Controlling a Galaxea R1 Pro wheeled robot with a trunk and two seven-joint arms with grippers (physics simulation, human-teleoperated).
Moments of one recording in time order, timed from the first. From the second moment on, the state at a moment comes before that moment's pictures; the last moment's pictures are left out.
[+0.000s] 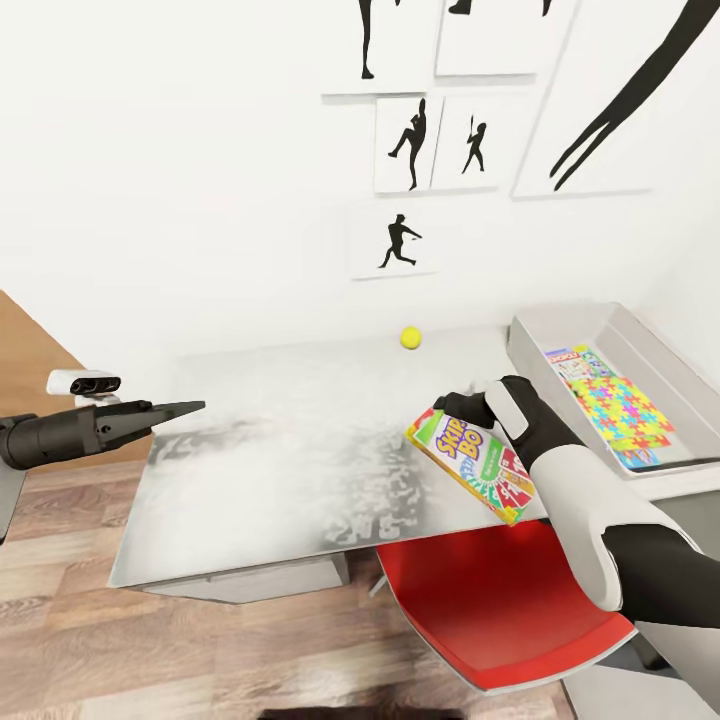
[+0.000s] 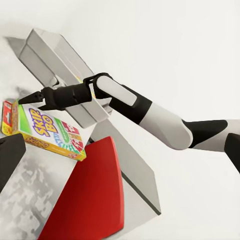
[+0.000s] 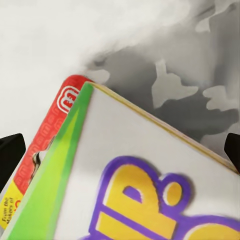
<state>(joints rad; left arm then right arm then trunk) -0.70 0.44 0.22 -1.44 0.40 1.03 -1.57 -1.19 -0.03 0.07 -0.54 -0.55 0.76 -0.21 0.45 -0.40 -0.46</state>
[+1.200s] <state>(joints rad) -0.70 0.44 0.22 -1.44 0.40 1.03 -1.57 -1.19 -0.03 0.07 -0.54 -0.55 0.76 -0.21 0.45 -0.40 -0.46</state>
